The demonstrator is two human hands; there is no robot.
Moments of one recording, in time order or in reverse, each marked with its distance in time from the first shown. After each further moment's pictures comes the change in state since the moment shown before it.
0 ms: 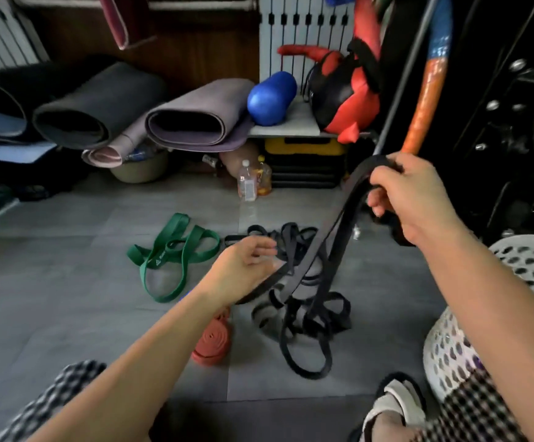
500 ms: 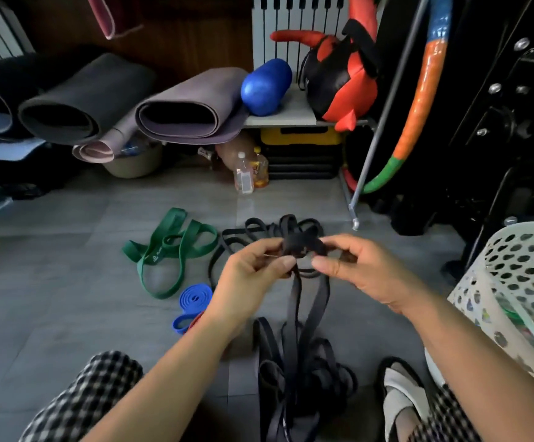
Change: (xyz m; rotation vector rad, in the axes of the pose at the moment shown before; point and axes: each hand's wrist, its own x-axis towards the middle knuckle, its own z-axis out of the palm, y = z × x) left_hand -0.015 0.006 0.033 -0.385 0.089 0.125; right_hand -0.062 0.051 0.004 -0.206 -0.579 0.057
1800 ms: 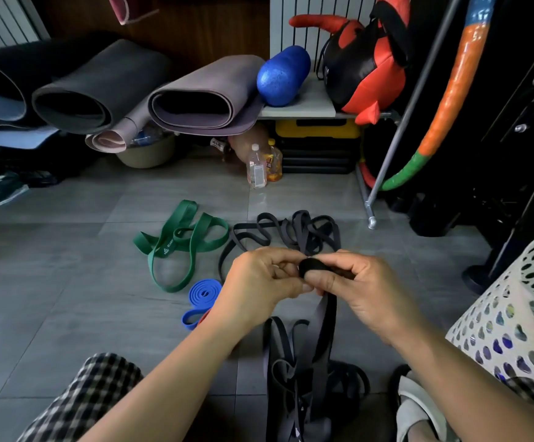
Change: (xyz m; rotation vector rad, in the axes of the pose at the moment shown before) left_hand 0.006 0.018 -0.014 0.261 -0.054 -0.093; right_hand 0.014 0.012 0.036 0.182 0.091 -0.109
